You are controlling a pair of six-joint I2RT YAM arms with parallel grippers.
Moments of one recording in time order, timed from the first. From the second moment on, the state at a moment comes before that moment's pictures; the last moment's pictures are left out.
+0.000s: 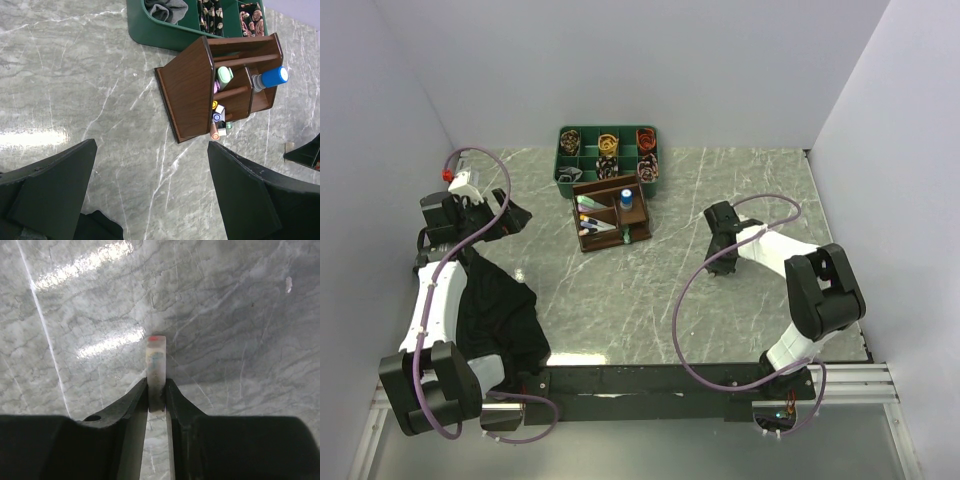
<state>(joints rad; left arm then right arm) 0.26 1.12 0.83 -0.20 0.54 -0.26 0.34 1.64 0.93 -0.53 0.17 0.69</state>
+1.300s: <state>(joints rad) 0.26 1.10 0.81 -0.16 0.54 -0.28 0.68 1.90 1.38 -0.41 -0.10 0.39</state>
